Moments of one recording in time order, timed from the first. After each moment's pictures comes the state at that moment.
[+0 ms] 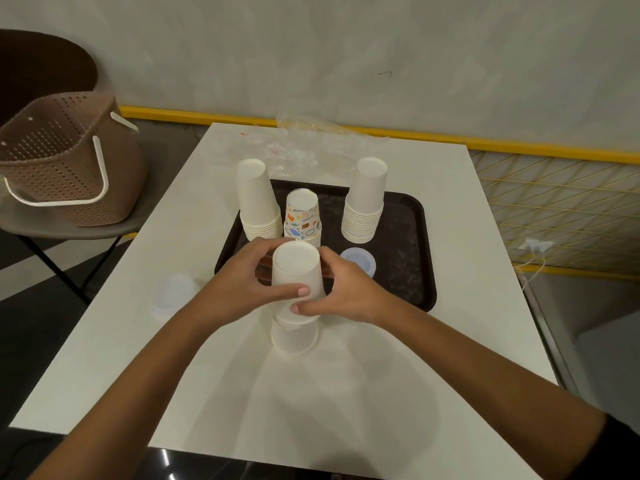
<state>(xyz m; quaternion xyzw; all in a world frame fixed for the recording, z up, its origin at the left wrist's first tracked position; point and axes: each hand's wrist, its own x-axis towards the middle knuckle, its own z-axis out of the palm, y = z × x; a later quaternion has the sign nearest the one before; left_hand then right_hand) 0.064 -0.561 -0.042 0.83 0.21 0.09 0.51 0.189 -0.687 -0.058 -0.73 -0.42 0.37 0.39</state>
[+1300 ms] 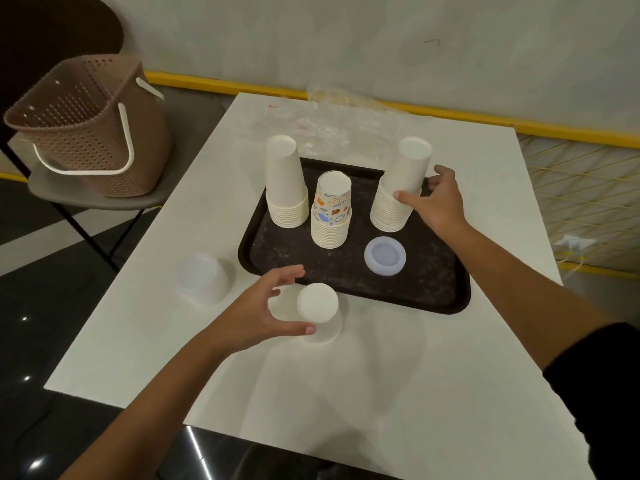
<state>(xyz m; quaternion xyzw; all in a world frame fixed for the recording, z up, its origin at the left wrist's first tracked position) 0.031 -0.557 -0.100 0.81 0.27 0.00 0.53 0.324 -0.653 -0.081 -0.86 -0.20 0.14 0.45</state>
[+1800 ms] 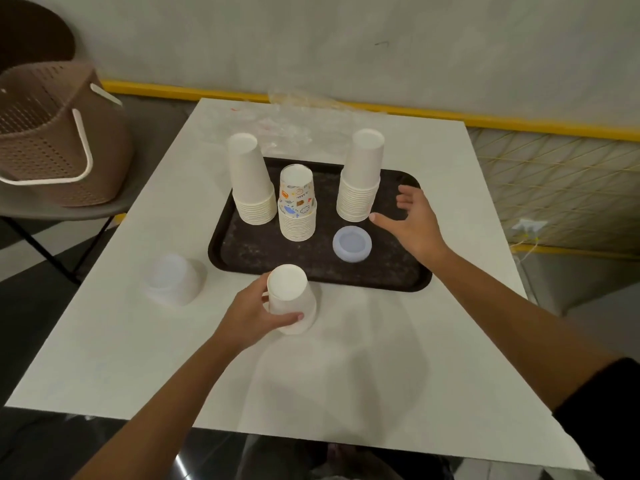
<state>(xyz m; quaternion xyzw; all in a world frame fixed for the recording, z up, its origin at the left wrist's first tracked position) 0.047 -0.589 -0.130 0.81 0.32 0.04 0.49 0.285 -0.714 -0.089 -0.84 -0.23 0.13 0.47</state>
